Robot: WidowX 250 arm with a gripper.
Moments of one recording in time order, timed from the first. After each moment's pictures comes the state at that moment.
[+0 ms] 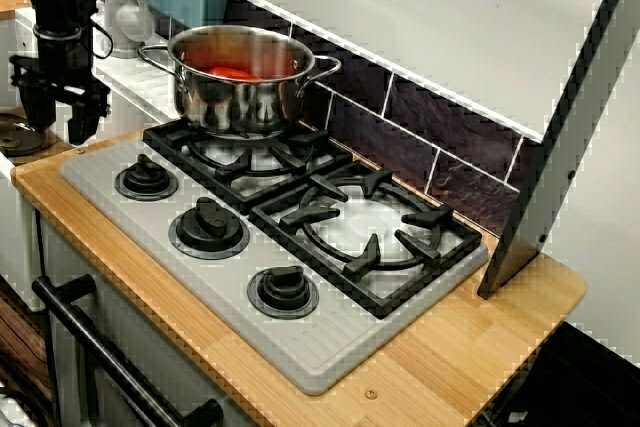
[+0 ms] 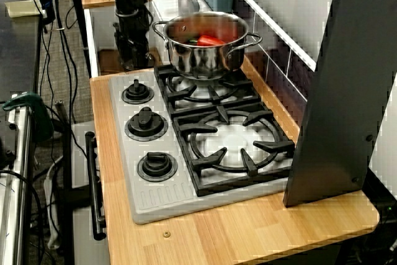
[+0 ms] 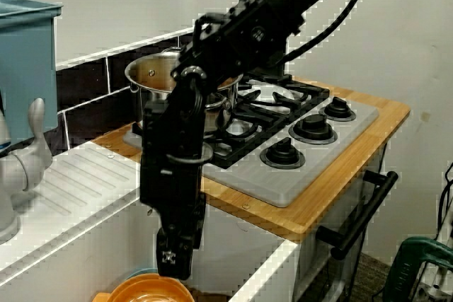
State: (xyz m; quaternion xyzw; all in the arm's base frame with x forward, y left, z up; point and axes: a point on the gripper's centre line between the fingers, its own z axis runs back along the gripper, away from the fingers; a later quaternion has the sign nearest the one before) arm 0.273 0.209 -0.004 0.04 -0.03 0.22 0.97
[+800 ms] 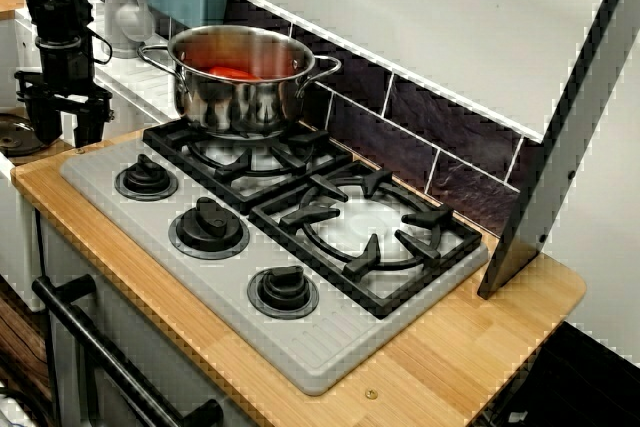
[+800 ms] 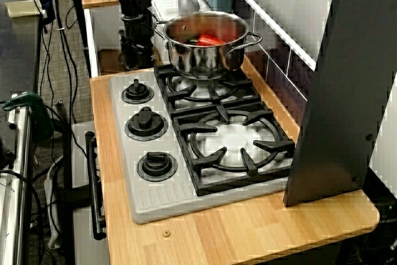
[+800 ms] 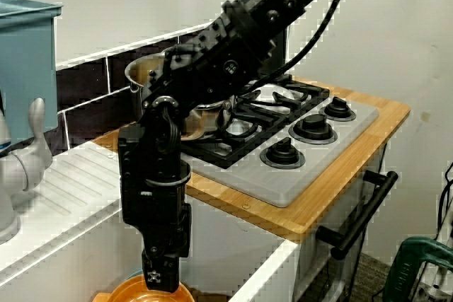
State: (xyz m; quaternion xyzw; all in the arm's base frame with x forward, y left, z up) arm 0.284 0.213 -0.019 -0.01 -0.02 0.23 0.97
